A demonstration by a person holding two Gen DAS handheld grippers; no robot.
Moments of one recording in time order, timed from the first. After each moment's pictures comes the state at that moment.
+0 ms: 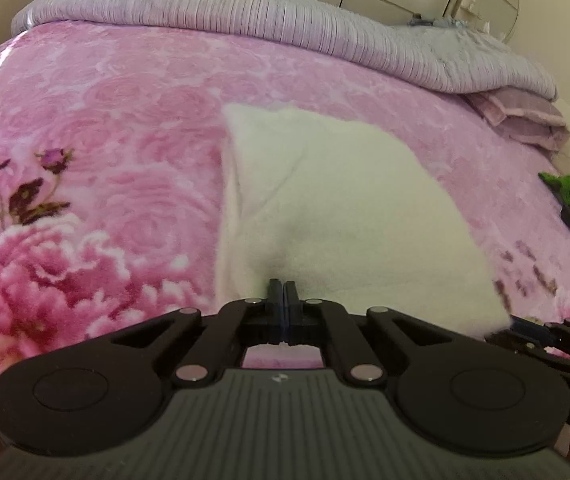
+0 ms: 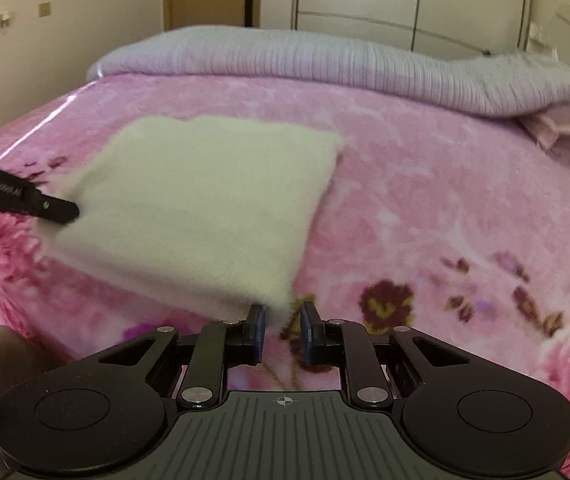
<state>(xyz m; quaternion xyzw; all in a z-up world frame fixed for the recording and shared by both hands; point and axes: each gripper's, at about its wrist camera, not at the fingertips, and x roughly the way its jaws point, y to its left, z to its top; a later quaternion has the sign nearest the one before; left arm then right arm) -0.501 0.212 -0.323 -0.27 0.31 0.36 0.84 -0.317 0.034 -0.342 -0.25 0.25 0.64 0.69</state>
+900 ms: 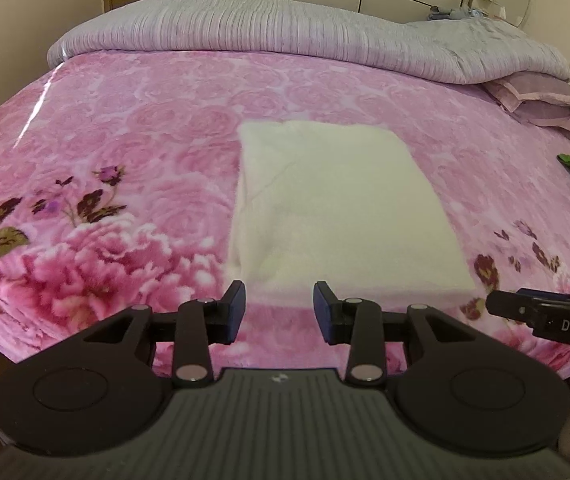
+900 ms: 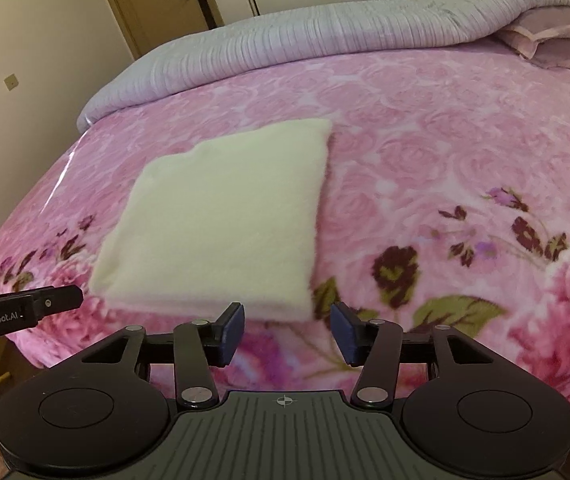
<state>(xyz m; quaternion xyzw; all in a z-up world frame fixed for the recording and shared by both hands) -0.511 0.139 -0.272 -0.22 0.34 0.41 0.82 -0.297 0.027 -0.292 -0.16 0.39 0.61 0.67</state>
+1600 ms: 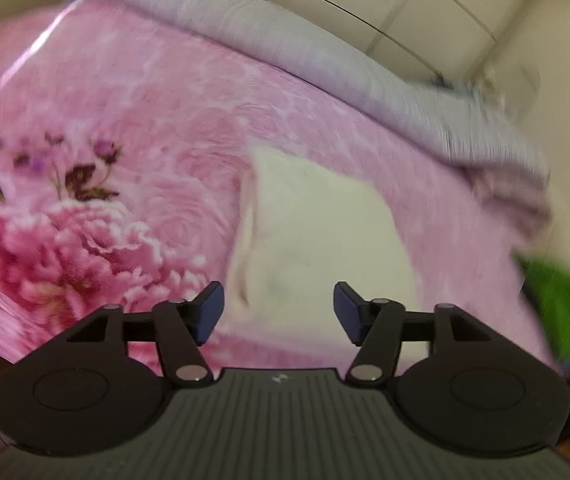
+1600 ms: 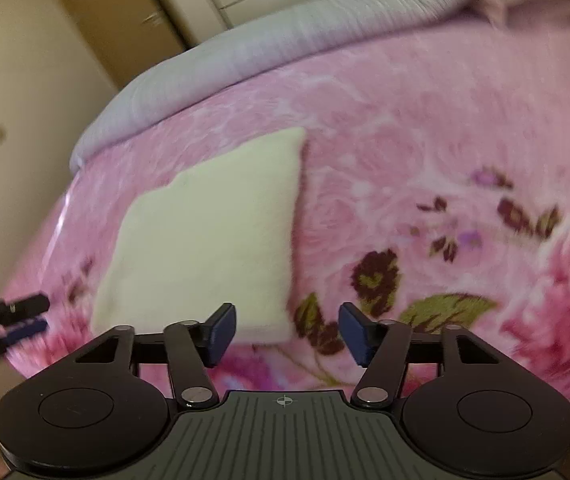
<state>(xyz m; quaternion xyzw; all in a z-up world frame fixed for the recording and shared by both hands) -0.565 0.215 -0.274 -0.40 0.22 0.37 0.81 -0.243 0.035 -0.303 -0.06 0.46 0.59 0.66</state>
